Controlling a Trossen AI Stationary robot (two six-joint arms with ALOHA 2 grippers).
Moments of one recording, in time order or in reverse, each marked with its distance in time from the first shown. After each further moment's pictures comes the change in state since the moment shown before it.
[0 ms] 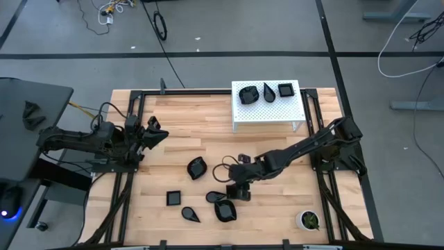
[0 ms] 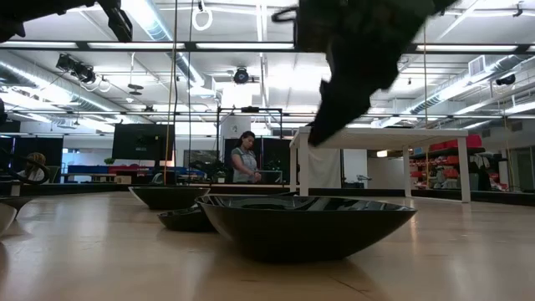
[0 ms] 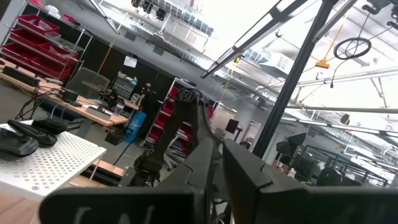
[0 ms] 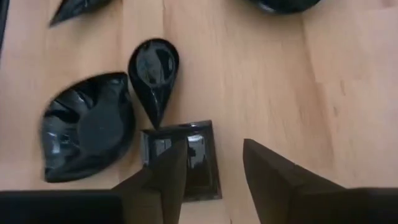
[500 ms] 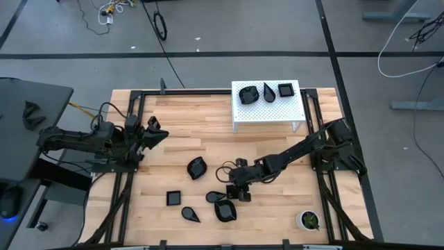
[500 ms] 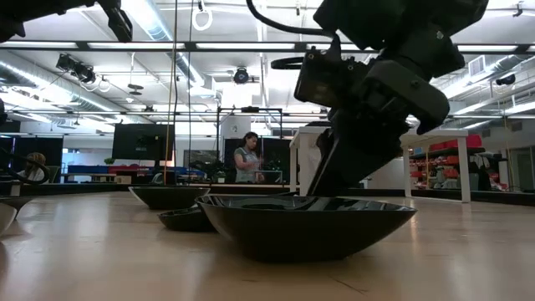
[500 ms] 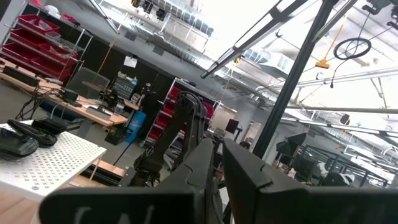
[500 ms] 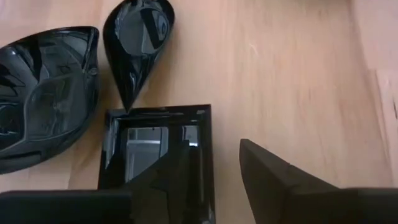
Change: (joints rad) left arm 0.000 0.000 0.000 0.000 0.000 0.000; right arm -0.013 0.107 -0.164 0.322 -0.033 -0.110
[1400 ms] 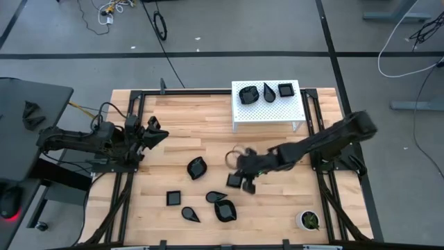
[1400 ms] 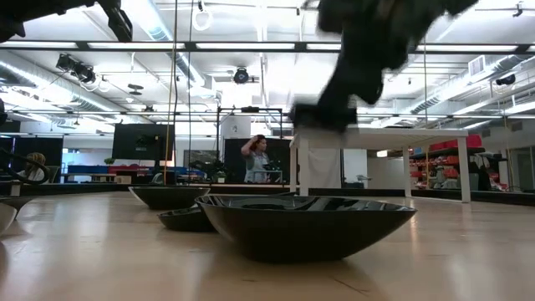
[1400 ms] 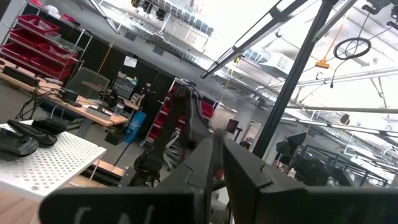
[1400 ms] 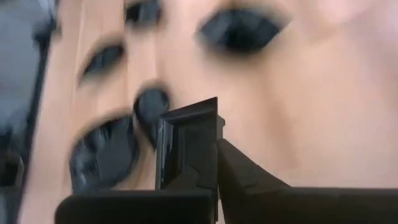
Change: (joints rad) left arm 0.000 0.000 0.000 0.000 0.000 0.000; right arm -0.020 -0.307 0.002 -0.192 0.065 0.181
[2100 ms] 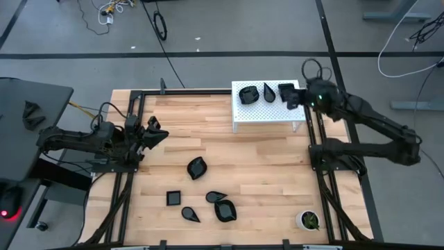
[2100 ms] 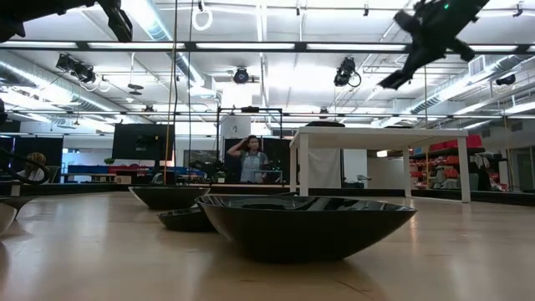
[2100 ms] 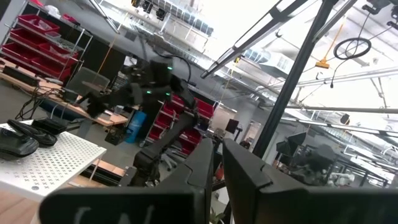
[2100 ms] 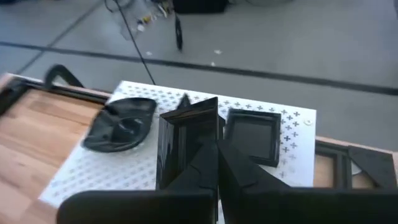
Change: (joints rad) left arm 0.000 0.000 0.000 0.000 0.000 0.000; right arm -0.799 -0.745 0.000 -0.587 0.348 0.084
